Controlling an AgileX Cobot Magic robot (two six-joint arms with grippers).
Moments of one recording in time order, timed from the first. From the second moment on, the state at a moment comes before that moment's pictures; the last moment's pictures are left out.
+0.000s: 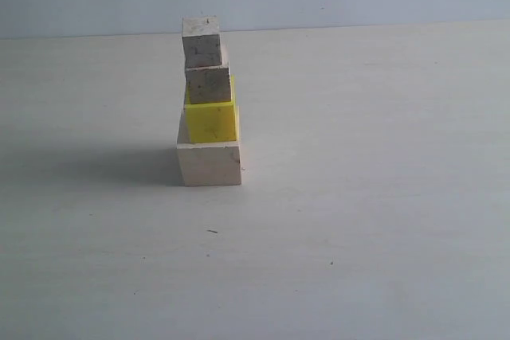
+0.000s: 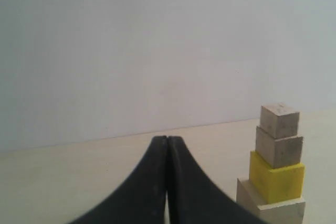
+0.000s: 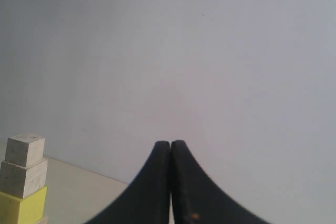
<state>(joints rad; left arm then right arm) 0.11 0.00 -0.42 -0.58 0.59 0.55 0.46 0.00 -0.31 -0.47 0.22 0.24</state>
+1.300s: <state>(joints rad) 0.08 0.00 0.00 -0.12 0.32 0.01 0.46 0.00 -0.31 -0.47 0.22 0.24</state>
